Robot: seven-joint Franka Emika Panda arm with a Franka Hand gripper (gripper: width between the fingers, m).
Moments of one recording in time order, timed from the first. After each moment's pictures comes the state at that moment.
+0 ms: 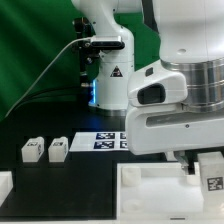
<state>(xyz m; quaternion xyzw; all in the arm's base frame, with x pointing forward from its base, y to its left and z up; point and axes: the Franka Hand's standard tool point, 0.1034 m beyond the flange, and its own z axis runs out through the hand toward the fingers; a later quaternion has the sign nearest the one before) 0.623 0.107 0.080 -0.99 0.06 0.07 0.08</state>
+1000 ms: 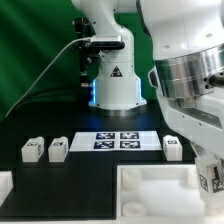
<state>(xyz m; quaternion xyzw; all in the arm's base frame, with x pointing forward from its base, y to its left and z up) 0.628 0.115 0.079 -0.75 0.65 0.06 0.11</state>
